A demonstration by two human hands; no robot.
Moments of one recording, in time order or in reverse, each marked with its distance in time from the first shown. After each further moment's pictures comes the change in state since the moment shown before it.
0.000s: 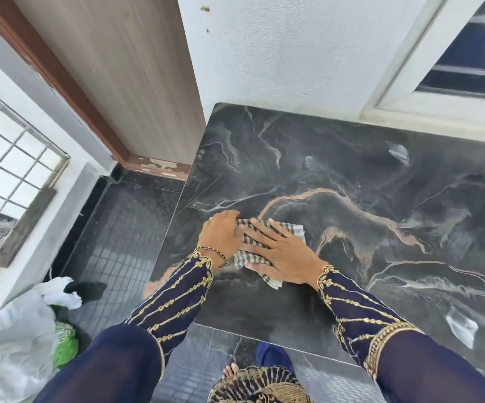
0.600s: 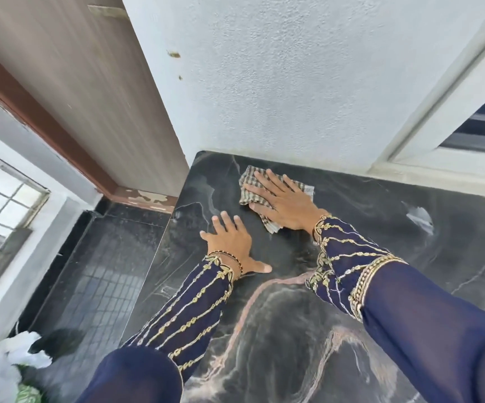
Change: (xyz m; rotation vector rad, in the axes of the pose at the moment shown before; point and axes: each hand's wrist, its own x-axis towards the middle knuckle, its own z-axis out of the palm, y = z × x) left_hand 0.179 0.056 -0.019 0.427 -0.284 -0.121; right_hand 0.168 0.244 -0.039 0.037 -0.067 0.287
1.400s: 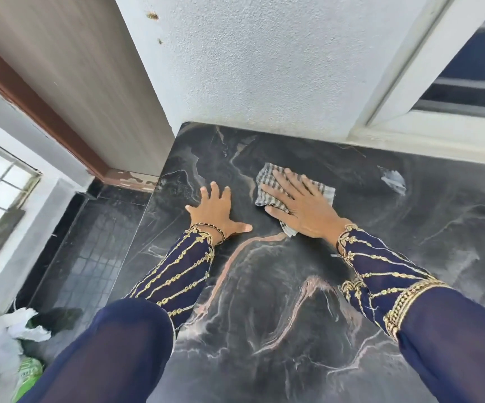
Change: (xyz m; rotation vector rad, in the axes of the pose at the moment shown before) left_hand -0.021 0.004 0.015 -0.189 0.100 0.013; right_hand -0.123 0.005 0.024 -0.050 0.063 0.074
